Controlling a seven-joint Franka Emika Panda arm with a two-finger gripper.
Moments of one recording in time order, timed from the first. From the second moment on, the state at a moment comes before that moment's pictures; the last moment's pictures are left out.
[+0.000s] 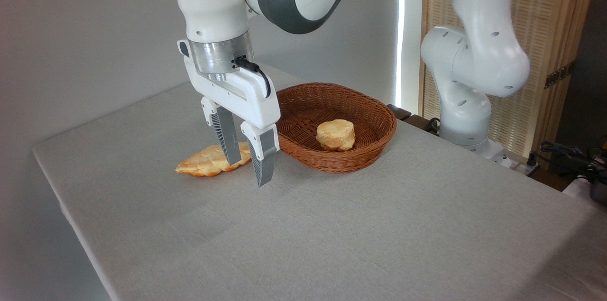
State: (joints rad) arm -0.17 -0.06 0.04 -1.95 -0.02 1.92 0.63
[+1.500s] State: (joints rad) arm -0.17 -0.06 0.04 -1.95 -0.02 1.92 0.63
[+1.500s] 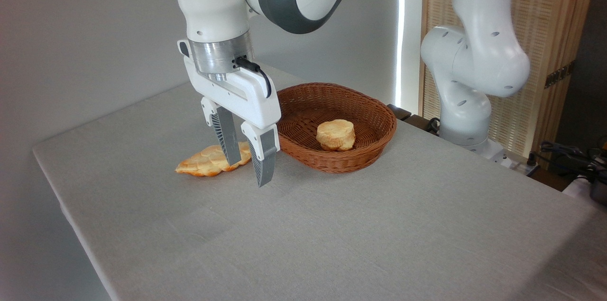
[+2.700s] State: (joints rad) arm -0.29 -0.02 0.04 -1.93 -0.12 1.92 0.63
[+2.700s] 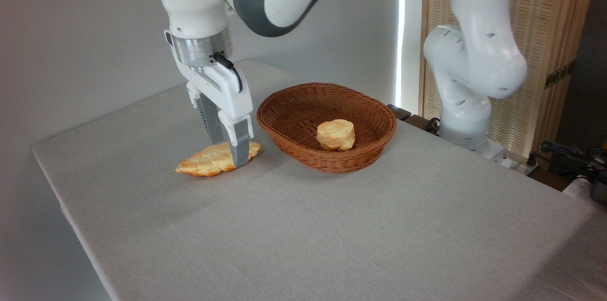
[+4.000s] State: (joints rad) arm -0.37 0.14 -0.09 -1.92 -0.06 1.99 0.62
